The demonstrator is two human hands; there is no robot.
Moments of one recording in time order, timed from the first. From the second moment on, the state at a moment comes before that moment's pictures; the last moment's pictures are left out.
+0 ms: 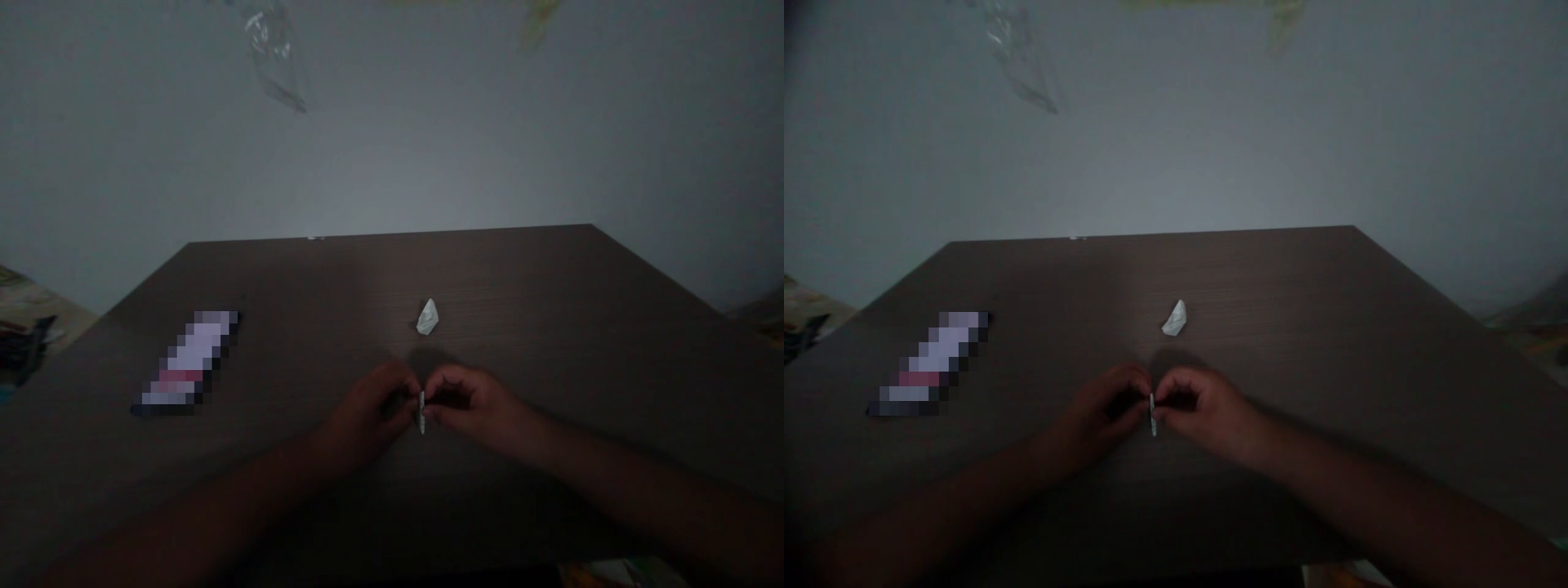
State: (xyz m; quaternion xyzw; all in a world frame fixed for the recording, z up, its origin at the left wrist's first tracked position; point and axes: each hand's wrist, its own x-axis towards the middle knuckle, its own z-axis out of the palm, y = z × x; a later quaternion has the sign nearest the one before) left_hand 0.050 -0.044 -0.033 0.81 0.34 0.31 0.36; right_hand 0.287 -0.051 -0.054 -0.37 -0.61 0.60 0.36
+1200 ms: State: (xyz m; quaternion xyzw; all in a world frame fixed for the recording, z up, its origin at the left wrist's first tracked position) left_hand 0.045 -0.037 -0.035 0.79 0.30 0.40 0.35; right_hand 0.287 -0.049 -0.049 -0.38 -0.55 0.63 0.40
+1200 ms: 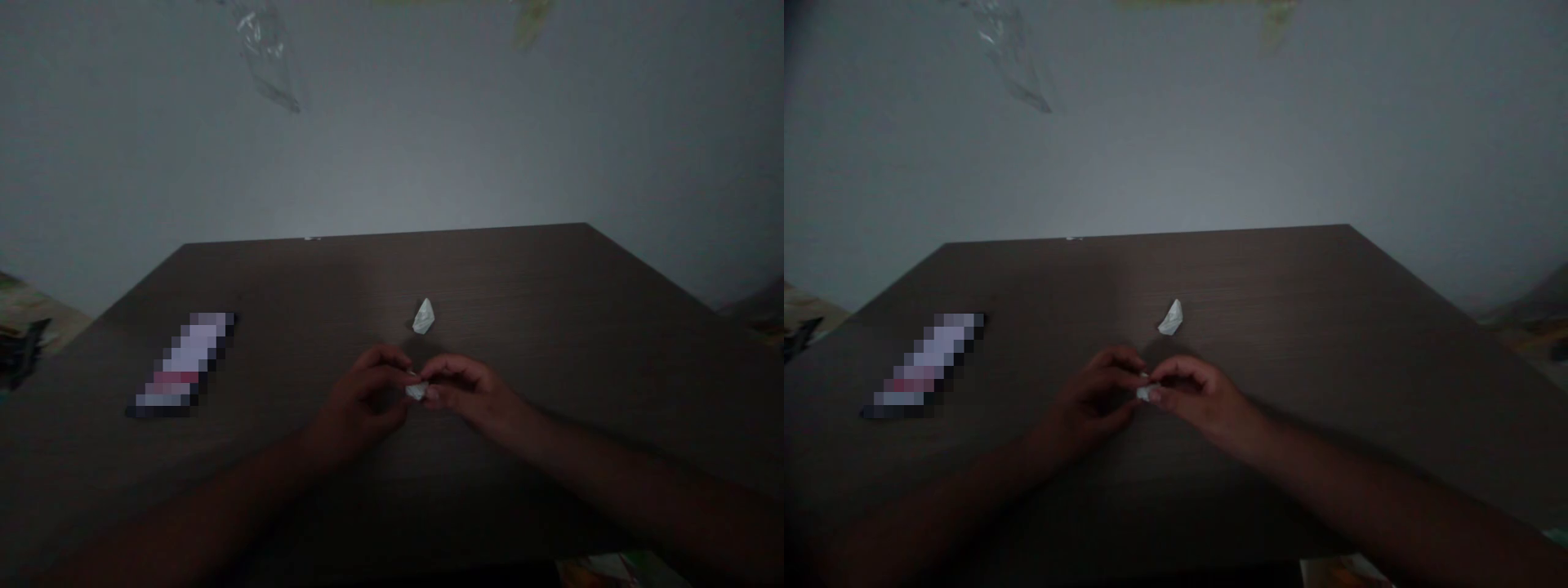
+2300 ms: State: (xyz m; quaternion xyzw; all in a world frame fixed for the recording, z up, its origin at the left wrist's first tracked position) left_hand 0.055 -0.043 -0.013 0.73 0.44 0.29 0.44; right_hand 0.287 -0.048 -0.039 -0.42 -0.60 0.55 0.40
